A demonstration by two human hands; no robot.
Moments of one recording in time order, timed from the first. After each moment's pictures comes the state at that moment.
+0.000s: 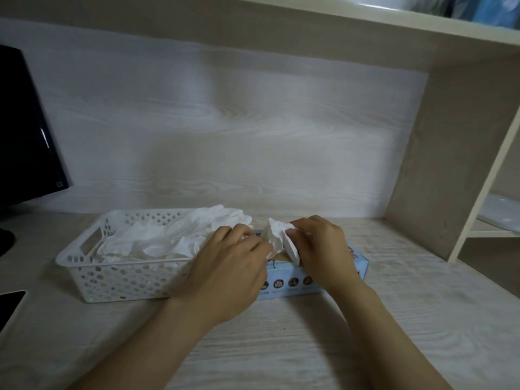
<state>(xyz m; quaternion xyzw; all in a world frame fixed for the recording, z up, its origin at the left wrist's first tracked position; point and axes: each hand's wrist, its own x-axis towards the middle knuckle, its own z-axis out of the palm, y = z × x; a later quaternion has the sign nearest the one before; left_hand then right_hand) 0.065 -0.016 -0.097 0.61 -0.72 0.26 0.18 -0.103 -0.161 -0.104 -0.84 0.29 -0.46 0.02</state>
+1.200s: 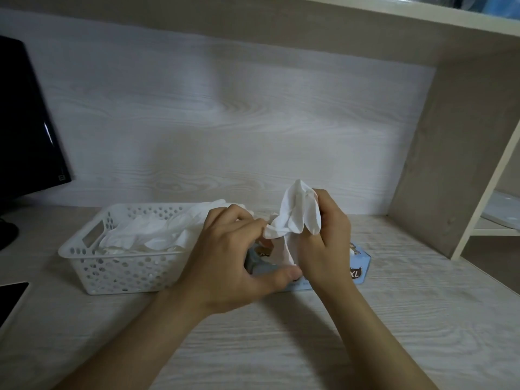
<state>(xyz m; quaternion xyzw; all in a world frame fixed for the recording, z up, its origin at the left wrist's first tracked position) 0.057 -0.002 -0.081 0.54 -0.70 0.19 0.43 -0.085 -0.105 -0.076 -0.70 0.19 -0.64 0.27</state>
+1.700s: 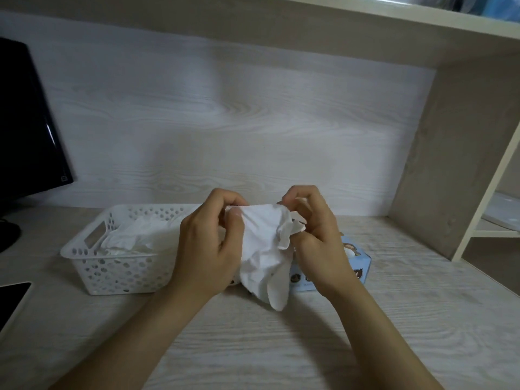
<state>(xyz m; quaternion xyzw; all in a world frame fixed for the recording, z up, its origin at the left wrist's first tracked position) 0.063 0.000 -0.071 0.53 -0.57 0.17 0.60 -0.092 -0.098 -0.069 -0.72 0.12 -0.51 0.45</state>
